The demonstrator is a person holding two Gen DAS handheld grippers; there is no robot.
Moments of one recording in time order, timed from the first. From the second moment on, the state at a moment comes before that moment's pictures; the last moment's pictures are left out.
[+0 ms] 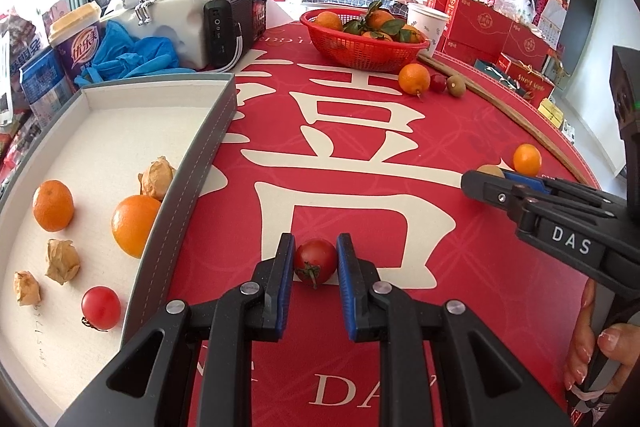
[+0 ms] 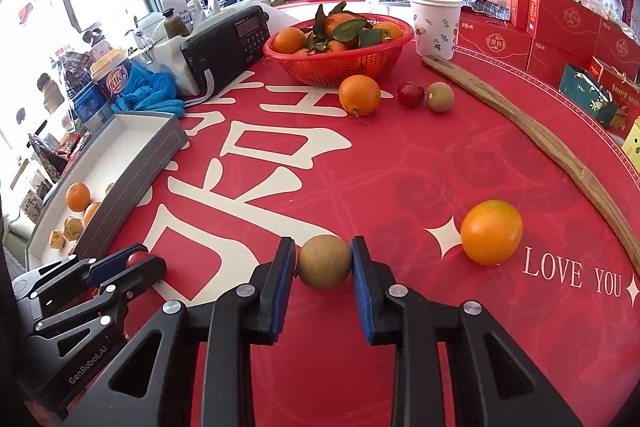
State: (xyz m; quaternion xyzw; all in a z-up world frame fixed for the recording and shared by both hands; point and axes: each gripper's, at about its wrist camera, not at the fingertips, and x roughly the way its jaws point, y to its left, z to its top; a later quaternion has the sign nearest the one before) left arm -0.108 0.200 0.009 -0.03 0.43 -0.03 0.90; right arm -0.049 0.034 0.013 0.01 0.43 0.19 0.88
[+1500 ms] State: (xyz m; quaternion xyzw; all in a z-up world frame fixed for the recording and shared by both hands) left arm -0.118 0.286 0.045 -0.11 0.38 0.06 0.91; right arm -0.056 0.102 0.033 -0.02 0.42 0.25 0.87
